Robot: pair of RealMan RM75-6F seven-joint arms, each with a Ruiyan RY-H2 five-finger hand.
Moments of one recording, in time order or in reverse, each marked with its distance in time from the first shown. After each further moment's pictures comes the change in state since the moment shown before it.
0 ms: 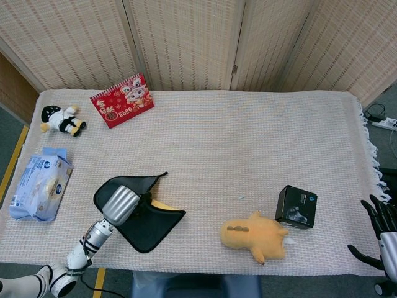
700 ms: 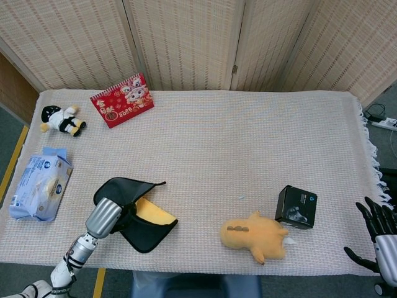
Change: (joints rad) left arm 0.136 0.029 0.048 0.006 0.052 0.096 -0.059; right arm -0.007 -0.016 -0.012 -0.006 -0.038 0.022 -0.043
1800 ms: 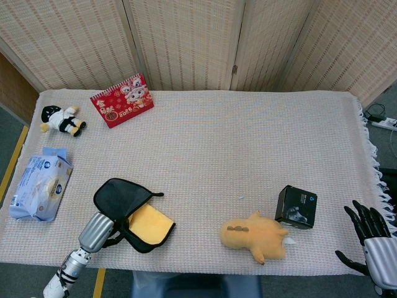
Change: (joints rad) left arm 0.123 -0.060 0.043 0.150 0.047 0.044 -0.122; right arm 0.001 -0.025 -0.024 -0.007 -0.047 -0.002 -0.045
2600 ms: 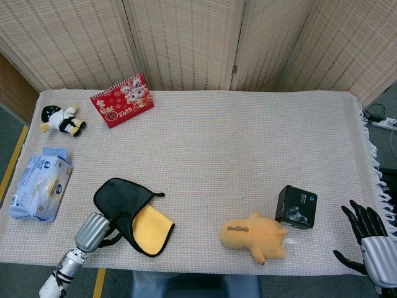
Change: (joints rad) left arm 0.013 0.035 -0.013 -0.014 -0.010 -0.032 -0.025; right arm 0.009 -0.003 -0.002 -0.003 0.005 -0.016 -0.003
